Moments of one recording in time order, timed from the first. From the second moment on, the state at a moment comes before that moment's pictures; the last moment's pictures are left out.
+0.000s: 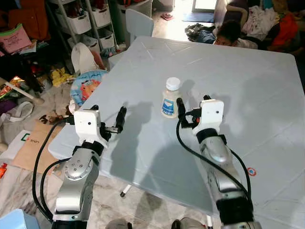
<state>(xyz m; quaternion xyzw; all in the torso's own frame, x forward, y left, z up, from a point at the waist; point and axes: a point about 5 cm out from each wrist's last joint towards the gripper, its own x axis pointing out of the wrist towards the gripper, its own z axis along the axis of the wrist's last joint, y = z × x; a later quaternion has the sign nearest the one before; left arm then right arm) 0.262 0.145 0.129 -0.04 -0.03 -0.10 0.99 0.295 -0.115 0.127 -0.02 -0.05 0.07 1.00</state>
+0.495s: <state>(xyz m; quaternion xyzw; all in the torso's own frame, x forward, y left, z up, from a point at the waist) 0.261 0.144 0.127 -0.04 -0.02 -0.10 0.99 0.313 -0.103 0.143 -0.07 -0.08 0.16 0.98</state>
